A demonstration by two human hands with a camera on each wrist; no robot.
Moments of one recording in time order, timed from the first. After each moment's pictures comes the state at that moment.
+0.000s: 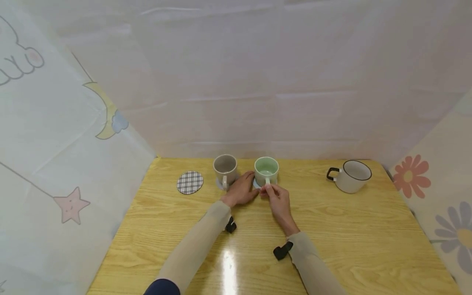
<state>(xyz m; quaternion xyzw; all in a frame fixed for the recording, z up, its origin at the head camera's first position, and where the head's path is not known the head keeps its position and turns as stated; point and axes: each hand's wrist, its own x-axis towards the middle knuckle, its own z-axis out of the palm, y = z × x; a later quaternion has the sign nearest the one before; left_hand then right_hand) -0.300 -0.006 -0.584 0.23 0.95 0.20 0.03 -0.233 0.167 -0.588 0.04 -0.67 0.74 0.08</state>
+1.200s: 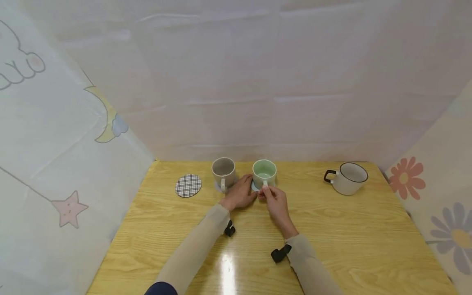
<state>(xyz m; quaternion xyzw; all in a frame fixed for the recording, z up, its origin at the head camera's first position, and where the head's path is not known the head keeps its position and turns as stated) -0.298 -0.004 -0.590 0.22 0.95 0.22 0.04 -0.233 0.164 -0.582 0.00 -0.69 0.72 0.04</state>
